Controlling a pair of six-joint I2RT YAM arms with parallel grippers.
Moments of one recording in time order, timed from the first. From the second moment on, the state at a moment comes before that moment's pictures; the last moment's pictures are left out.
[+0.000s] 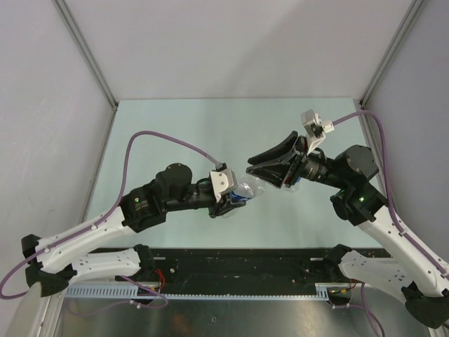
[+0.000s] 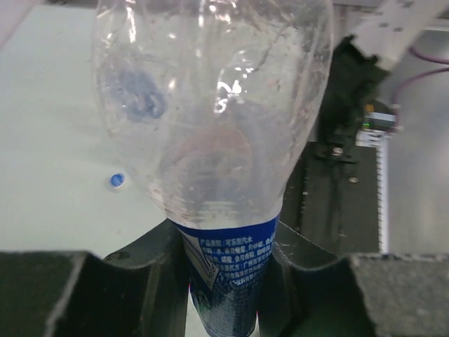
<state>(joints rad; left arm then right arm) -1.09 0.96 1.03 -0.33 0.19 0.13 0.70 0.88 1.06 0.14 -0.60 0.52</state>
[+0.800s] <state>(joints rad) -1.05 0.98 1.02 -0.26 0.78 0.13 0.68 0.83 1.00 0.42 -1.00 0.53</state>
